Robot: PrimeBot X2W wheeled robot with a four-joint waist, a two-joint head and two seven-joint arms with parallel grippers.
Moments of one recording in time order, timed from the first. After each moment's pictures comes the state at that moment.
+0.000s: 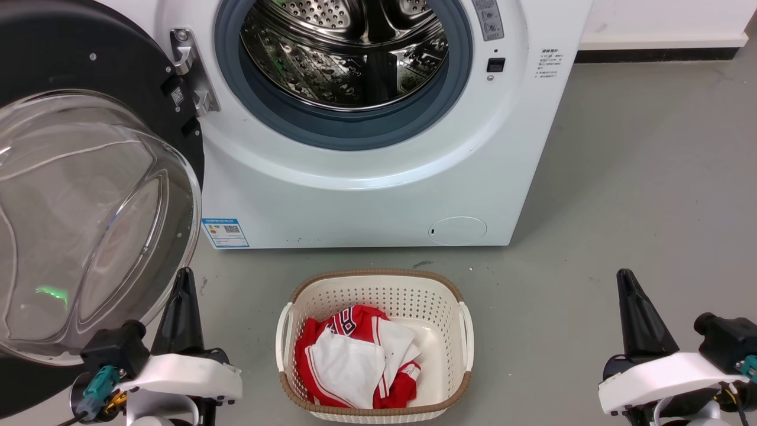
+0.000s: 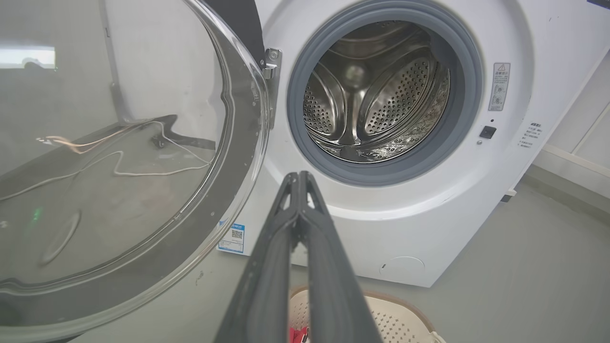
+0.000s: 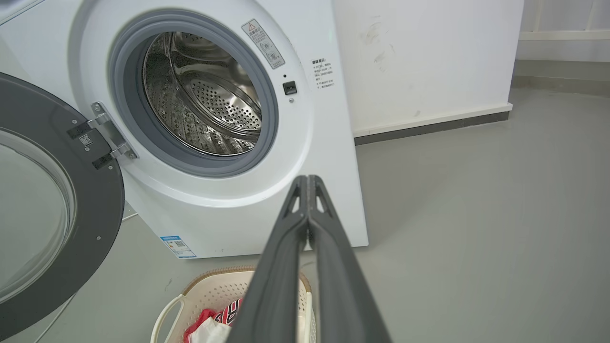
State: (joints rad) left arm -0.05 0.07 0.07 0.12 -0.27 -0.04 -0.20; right arm 0.00 -0.05 -0.04 0.06 0.28 0.13 -0.12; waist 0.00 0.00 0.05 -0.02
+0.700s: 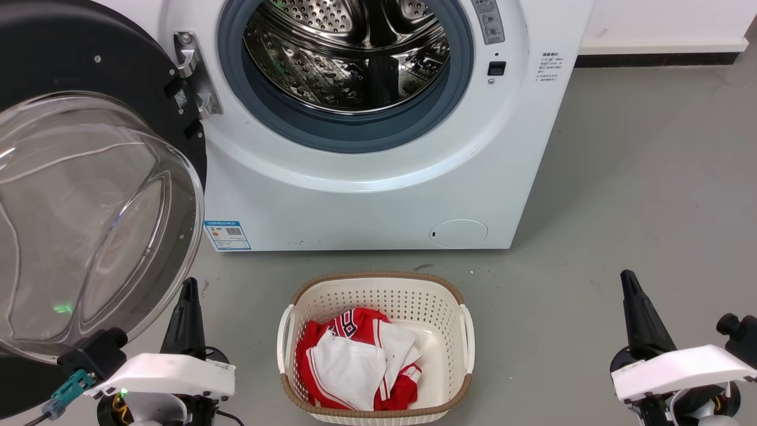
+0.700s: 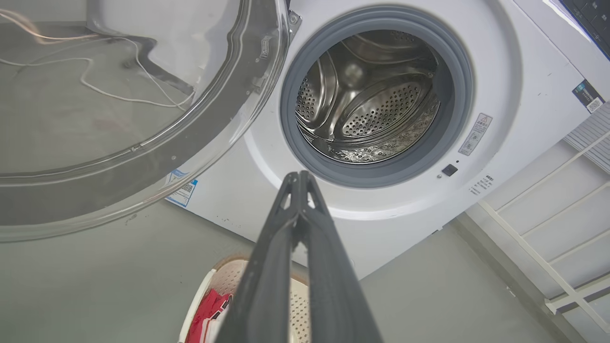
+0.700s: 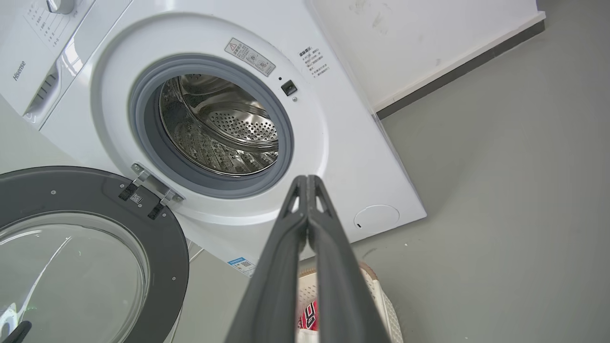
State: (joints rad) left arm -0.06 0.07 0.07 0.15 -0.63 -0.06 -0.12; right arm -0.02 -0.06 -0.04 0.11 0.66 0.13 -0.07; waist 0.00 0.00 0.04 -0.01
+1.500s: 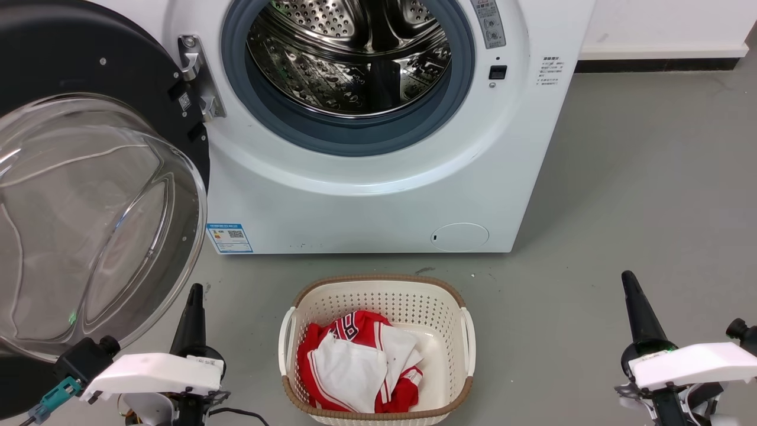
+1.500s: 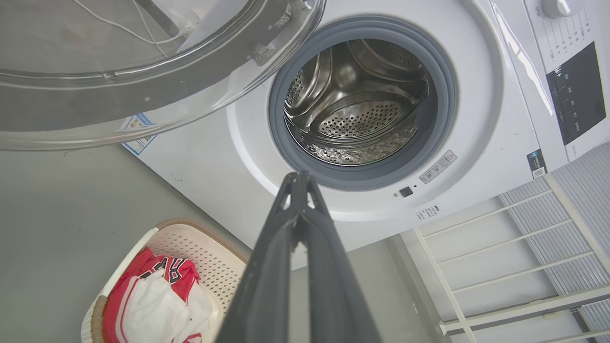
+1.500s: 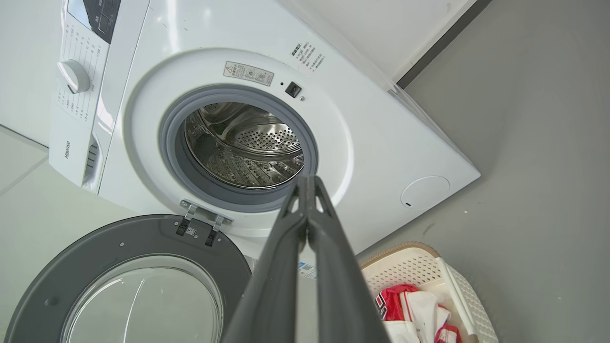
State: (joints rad) left arm -0.07 0.06 0.08 0.18 -0.96 -0.08 -0.04; right arm -0.05 -0.07 -0.05 0.15 0.99 0.13 -0.02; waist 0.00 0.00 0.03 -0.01
